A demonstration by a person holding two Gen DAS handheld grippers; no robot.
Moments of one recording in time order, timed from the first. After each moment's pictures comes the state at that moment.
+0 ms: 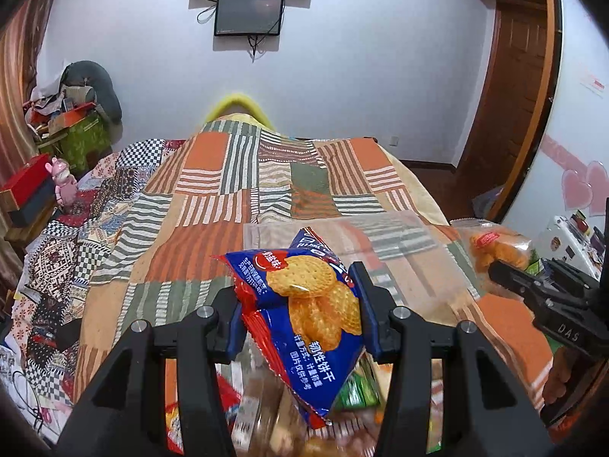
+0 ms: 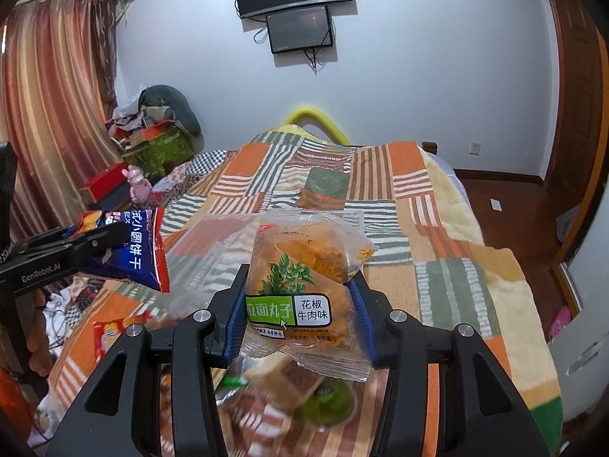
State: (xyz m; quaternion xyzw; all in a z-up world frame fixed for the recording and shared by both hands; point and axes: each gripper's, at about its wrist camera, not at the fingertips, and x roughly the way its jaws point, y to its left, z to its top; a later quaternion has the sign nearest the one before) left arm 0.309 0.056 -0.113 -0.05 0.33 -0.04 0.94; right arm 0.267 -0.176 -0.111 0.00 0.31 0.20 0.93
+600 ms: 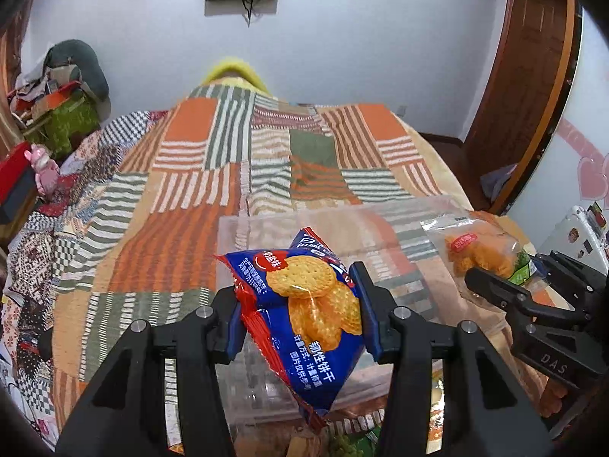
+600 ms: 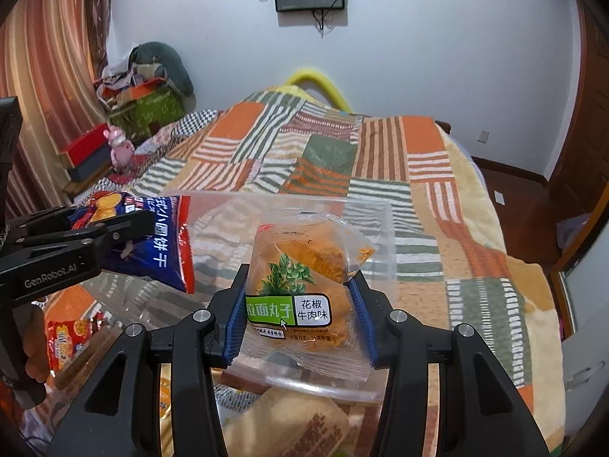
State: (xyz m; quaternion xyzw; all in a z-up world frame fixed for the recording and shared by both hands) left arm 0.399 0.053 -0.171 -0.04 0.39 -0.04 0.92; right arm 0.321 -0.144 -0.149 -0.04 0.37 0.20 0.91
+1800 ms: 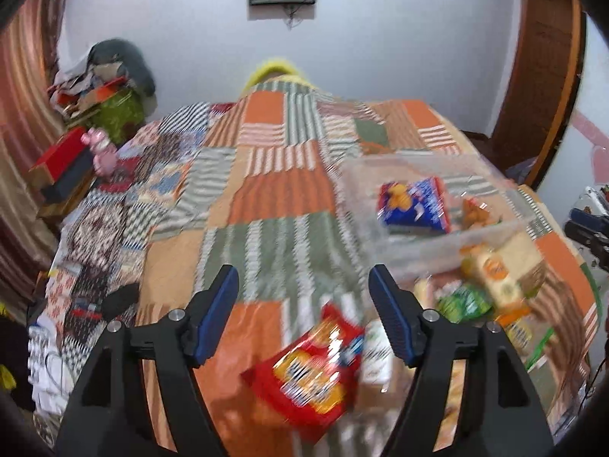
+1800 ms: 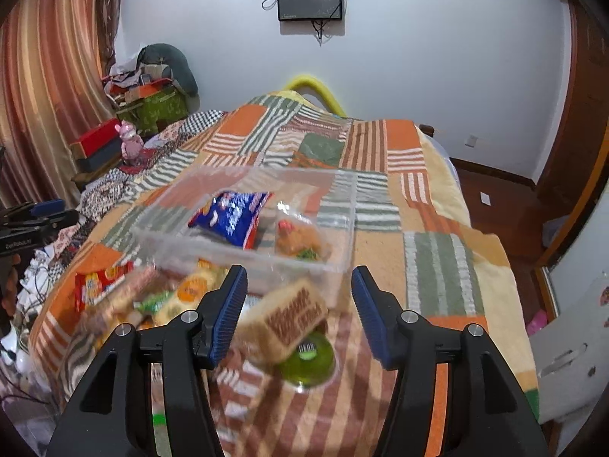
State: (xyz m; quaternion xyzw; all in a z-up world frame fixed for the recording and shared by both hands) left arm 0.257 0.158 -0.158 -0.02 0.38 0.02 0.92; right arm 0.238 -0.190 -0.121 -0.06 0.36 0.19 0.91
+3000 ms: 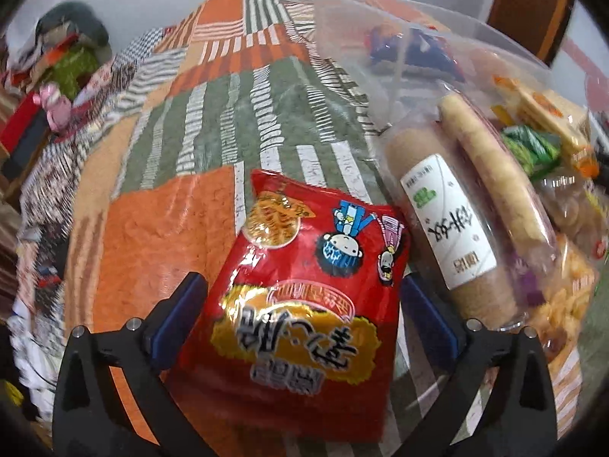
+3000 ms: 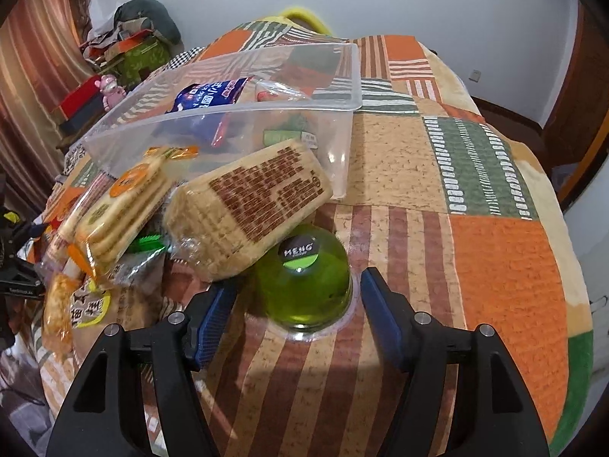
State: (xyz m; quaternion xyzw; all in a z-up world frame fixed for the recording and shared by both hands) left arm 0.261 0.141 -0.285 0.00 0.51 -0.04 0.86; right arm 0.248 -0.188 -0.205 -0.04 0.47 0.17 0.87
